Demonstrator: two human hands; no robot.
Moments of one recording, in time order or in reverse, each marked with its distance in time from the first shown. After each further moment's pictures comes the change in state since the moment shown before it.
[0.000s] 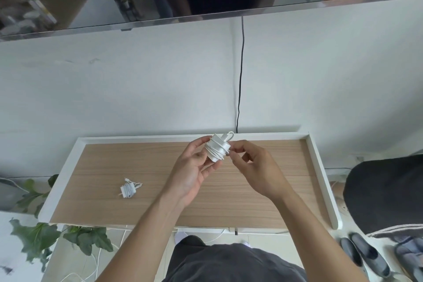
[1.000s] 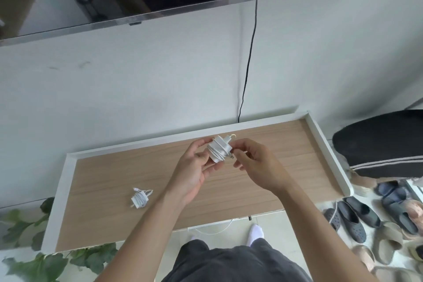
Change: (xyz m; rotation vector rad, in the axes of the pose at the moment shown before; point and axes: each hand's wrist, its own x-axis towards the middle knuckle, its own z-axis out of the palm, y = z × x) left_hand 0.032 0.020 -0.088 0.187 -0.110 -0.105; right_hand 0.004 -0.035 0.083 0.061 0.066 0.256
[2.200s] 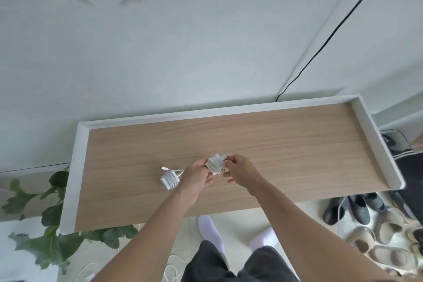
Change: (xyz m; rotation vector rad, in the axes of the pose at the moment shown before) left_hand 0.076 -0.109 -0.210 0.197 0.122 -0.376; right_hand 0.107 0.109 0.249 -0.006 -0.043 0.543
